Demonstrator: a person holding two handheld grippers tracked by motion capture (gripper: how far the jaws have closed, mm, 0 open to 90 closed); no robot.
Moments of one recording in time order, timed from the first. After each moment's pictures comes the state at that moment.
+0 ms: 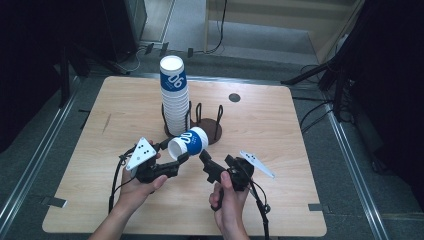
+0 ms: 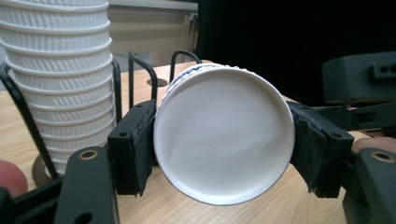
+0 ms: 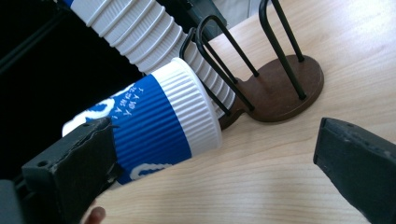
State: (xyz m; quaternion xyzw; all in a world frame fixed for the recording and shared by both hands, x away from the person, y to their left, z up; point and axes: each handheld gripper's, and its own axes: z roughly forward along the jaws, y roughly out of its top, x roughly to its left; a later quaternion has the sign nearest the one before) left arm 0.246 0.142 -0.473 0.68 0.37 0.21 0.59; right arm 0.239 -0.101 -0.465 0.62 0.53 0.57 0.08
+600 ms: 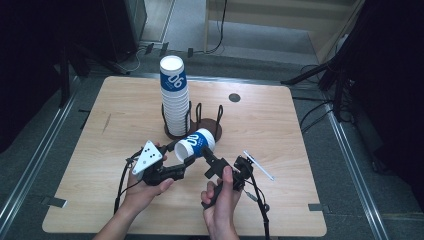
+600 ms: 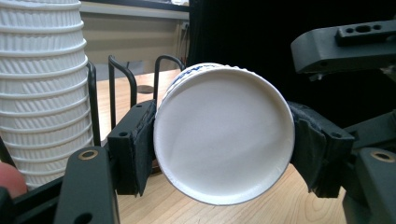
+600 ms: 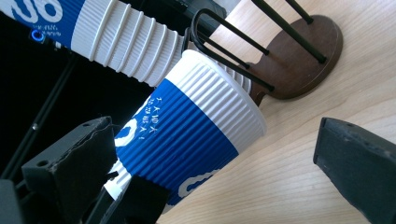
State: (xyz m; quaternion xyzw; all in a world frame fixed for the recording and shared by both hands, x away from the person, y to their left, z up) left arm 0.244 0.128 -0.481 0.67 0.36 0.21 0.61; right arm 0.241 -0.095 -0.466 0.69 0.43 0.59 -0.03
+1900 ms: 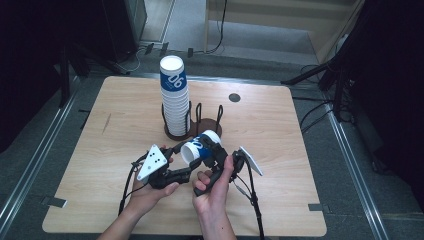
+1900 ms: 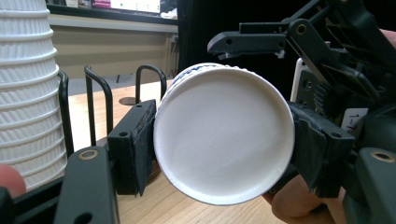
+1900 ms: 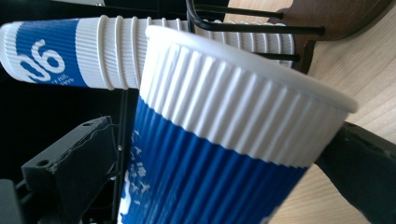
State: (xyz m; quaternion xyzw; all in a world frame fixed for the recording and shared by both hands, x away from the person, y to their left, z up) left arm 0.240 0.115 -0.488 0.66 0.33 0.21 0.64; right arm 0.273 -0.086 -0.489 0.71 0.29 0.60 -0.23
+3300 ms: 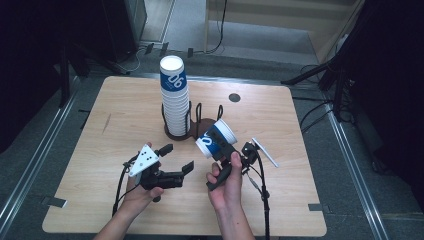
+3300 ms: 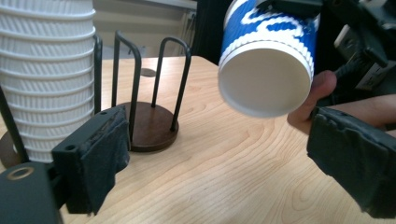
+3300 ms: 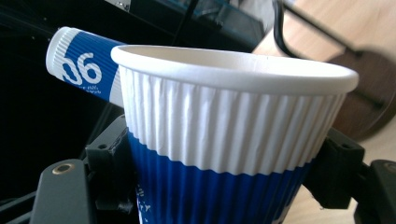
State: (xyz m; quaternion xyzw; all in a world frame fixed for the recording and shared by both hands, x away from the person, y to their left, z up) left arm 0.235 0.133 -0.486 0.66 0.40 0.18 0.60; right arm 0.282 -0.111 -0.465 0.65 0.38 0.65 -0.08
